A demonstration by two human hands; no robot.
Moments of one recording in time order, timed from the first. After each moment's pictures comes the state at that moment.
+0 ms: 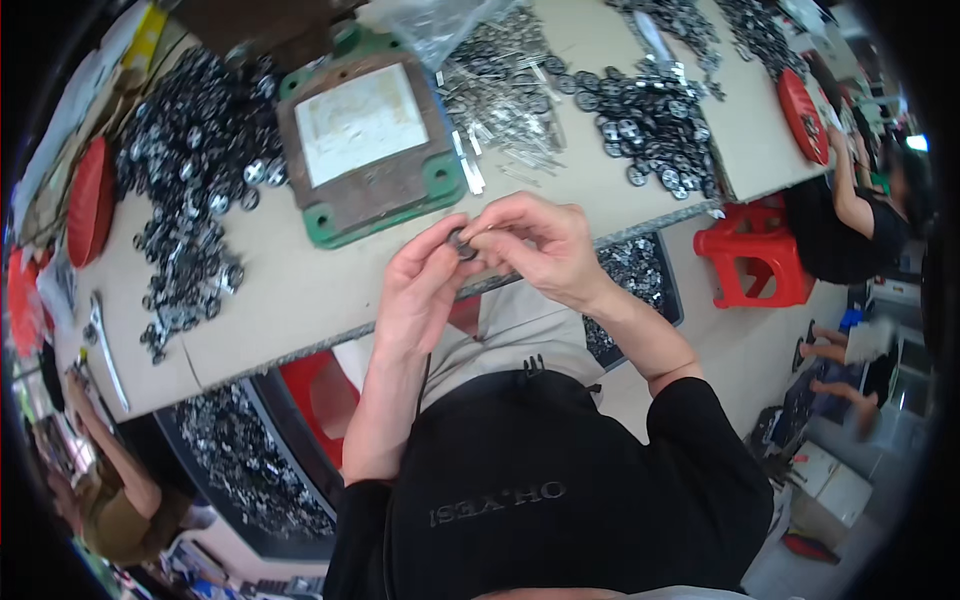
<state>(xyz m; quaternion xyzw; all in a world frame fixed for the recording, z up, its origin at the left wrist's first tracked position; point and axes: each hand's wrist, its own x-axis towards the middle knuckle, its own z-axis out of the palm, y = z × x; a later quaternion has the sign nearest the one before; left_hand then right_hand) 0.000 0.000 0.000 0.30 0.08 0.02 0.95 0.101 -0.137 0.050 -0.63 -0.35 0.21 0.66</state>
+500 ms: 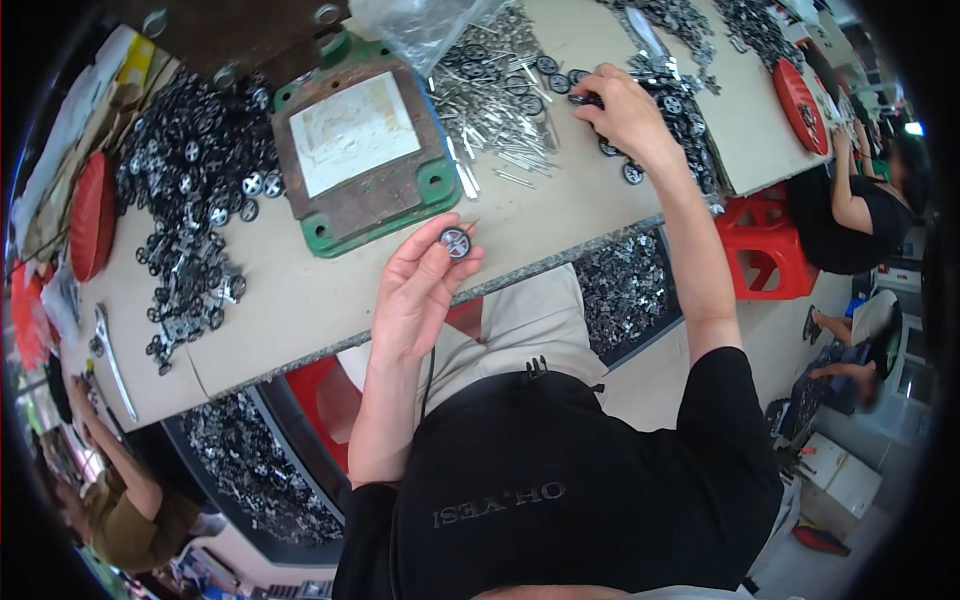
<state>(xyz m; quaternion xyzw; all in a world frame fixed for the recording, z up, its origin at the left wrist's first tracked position) 0.012 -0.002 0.013 0.27 0.10 0.02 0.96 0.249 -0.185 0.064 -0.95 -0.30 0.01 0.11</state>
